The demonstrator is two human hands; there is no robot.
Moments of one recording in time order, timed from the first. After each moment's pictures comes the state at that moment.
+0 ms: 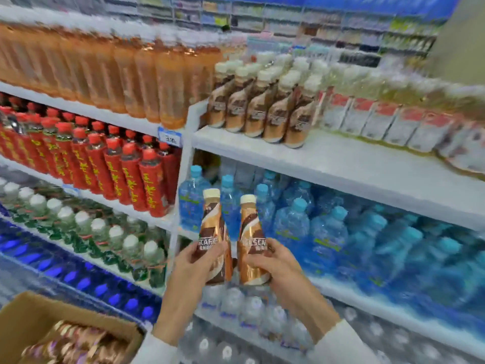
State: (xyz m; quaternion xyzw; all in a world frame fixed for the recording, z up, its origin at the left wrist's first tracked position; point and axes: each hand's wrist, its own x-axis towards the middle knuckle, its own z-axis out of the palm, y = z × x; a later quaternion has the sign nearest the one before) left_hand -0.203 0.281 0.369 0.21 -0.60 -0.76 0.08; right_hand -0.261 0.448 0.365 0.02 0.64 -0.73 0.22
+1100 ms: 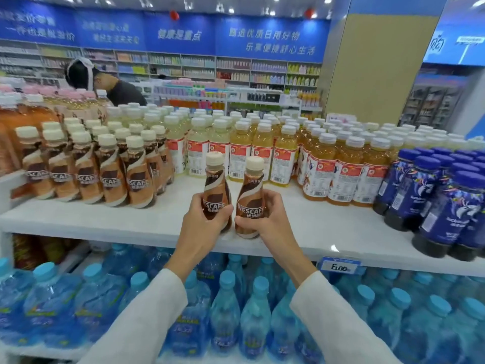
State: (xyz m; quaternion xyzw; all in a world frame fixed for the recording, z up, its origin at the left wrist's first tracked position) left_hand -0.429 0.573 0.482 -0.06 -0.78 -0.60 0.15; right_hand -0.416 0.738 0.489 -0.05 0.73 -0.67 -0.12
